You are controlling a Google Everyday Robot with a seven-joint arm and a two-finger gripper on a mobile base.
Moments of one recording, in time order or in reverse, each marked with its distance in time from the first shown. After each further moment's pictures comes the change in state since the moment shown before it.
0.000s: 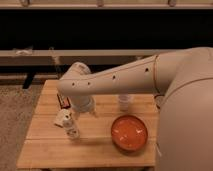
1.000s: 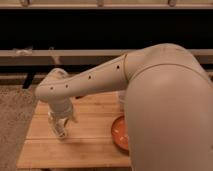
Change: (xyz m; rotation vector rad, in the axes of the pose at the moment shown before) arm 0.005 0.106 0.011 -0.115 0.030 -0.124
